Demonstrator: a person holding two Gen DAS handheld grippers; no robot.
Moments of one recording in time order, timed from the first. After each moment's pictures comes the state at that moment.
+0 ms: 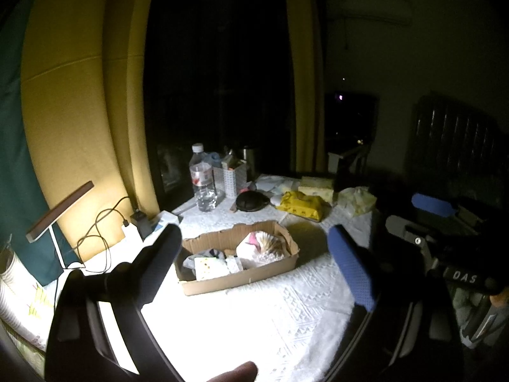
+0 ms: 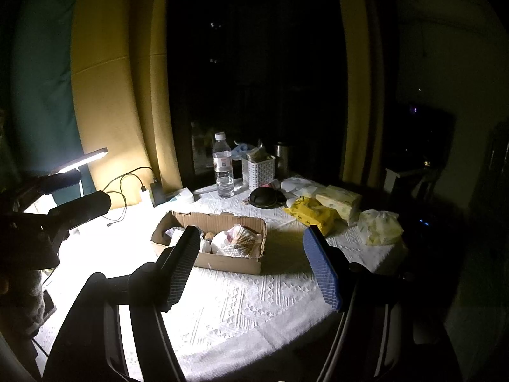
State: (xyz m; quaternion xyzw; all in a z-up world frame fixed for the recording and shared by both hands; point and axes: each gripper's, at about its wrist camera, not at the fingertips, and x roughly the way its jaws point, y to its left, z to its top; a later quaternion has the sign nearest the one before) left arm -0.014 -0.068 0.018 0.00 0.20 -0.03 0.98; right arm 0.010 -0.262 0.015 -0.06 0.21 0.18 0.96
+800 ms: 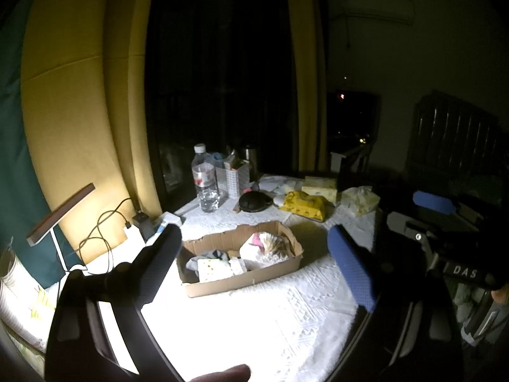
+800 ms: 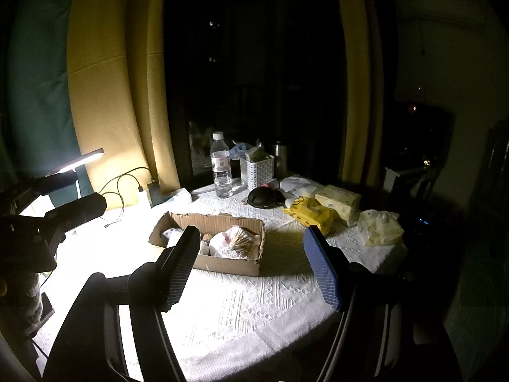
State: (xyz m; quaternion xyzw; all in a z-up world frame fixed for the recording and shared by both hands) left arm -0.014 -0.068 0.020 0.00 0.21 -0.03 0.98; right arm 0.017 -0.262 0.015 -0.05 0.22 0.17 0.96
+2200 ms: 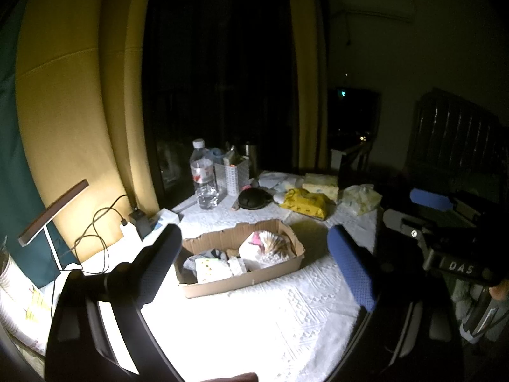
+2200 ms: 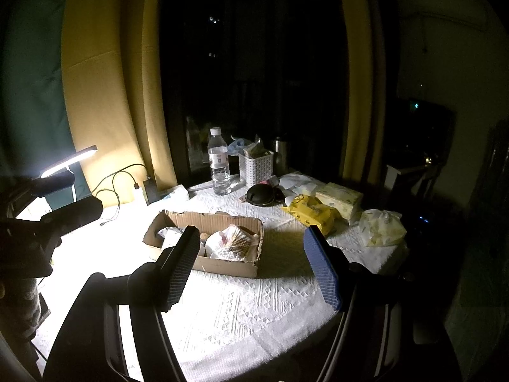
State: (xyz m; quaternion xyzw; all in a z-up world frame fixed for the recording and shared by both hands) left arm -0.011 -0.068 0.019 0.00 0.21 -0.03 0.98; right arm 0.024 -0.261 0.013 -0.06 0.22 0.17 0.96
